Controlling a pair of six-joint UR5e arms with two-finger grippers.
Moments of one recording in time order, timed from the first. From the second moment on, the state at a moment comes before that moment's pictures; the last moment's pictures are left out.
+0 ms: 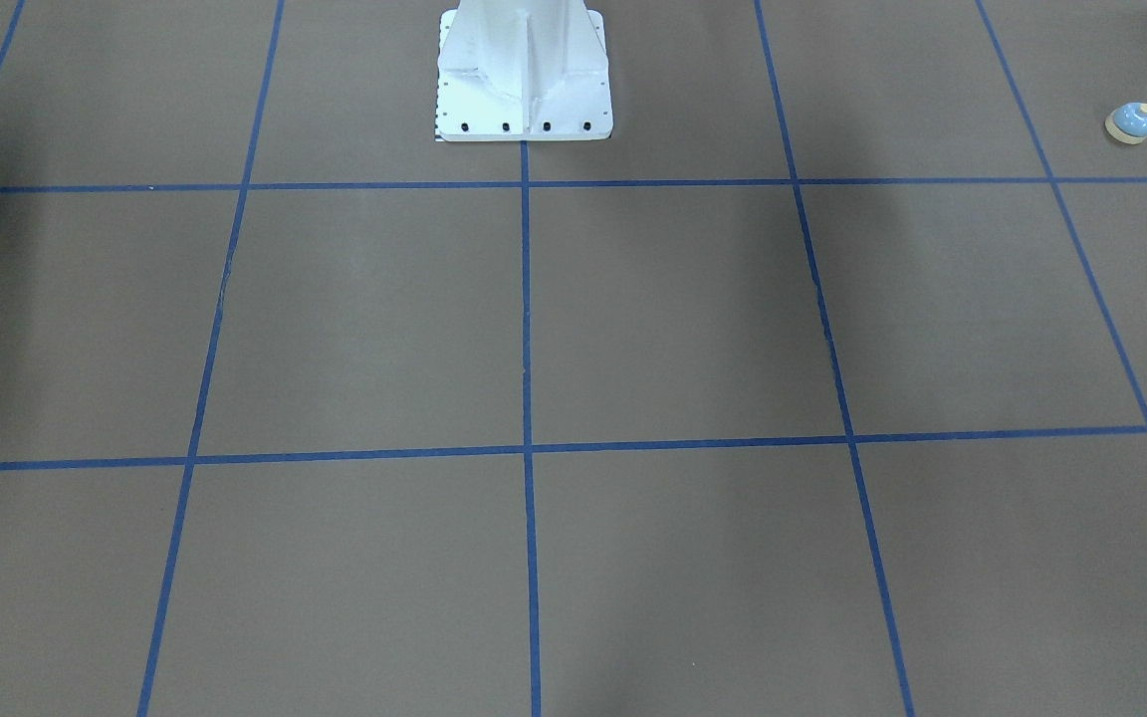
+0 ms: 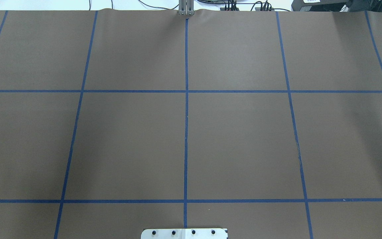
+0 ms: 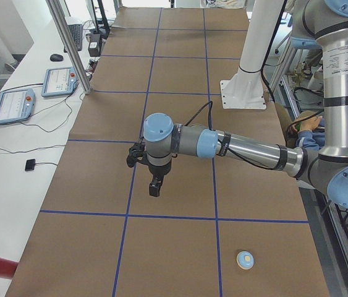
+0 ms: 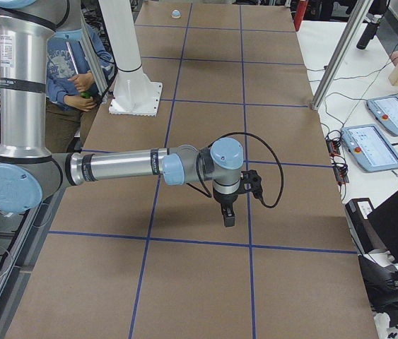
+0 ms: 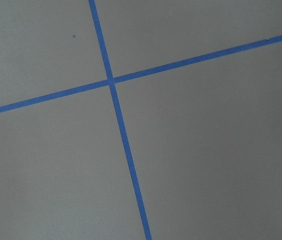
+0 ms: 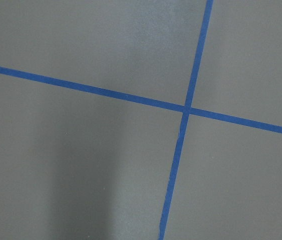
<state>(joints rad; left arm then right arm) -1.50 -1.44 -1.92 -1.49 -2.31 0.10 1.49 -1.66 1.78 -1.52 2.30 -0.01</state>
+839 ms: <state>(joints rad) -1.50 -1.43 -1.93 -1.51 -2.31 0.08 1.49 -1.66 1.78 -1.52 2.30 -0.01</state>
